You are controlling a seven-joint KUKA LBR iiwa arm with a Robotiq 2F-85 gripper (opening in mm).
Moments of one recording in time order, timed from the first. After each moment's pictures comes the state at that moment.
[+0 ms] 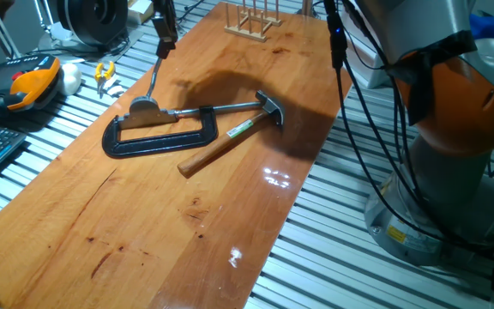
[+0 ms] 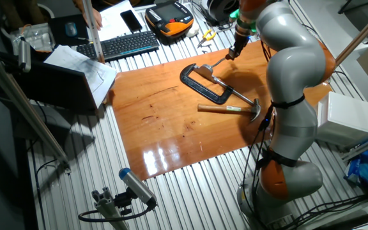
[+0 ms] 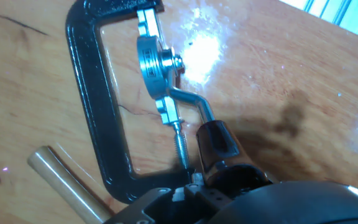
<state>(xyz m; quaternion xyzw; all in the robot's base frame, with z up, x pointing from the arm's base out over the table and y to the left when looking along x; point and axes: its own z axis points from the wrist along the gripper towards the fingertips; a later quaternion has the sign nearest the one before) 0.658 -0.098 0.224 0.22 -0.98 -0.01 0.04</state>
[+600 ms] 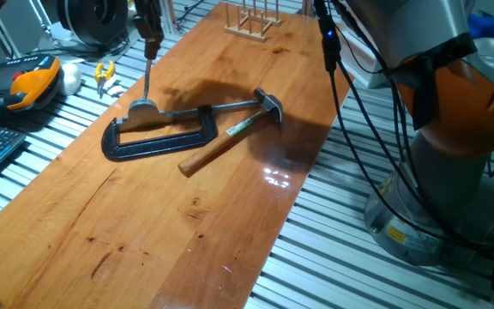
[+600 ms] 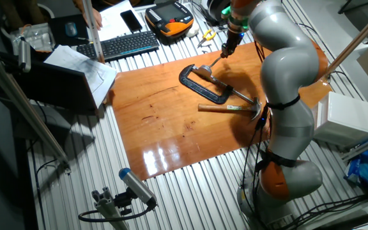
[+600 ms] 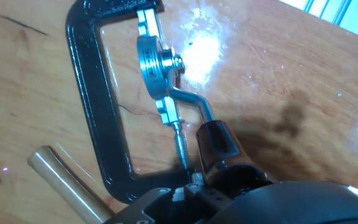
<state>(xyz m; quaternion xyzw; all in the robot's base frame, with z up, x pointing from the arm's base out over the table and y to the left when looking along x) 0.669 -0.060 0.241 0.20 -0.98 0.00 0.05</state>
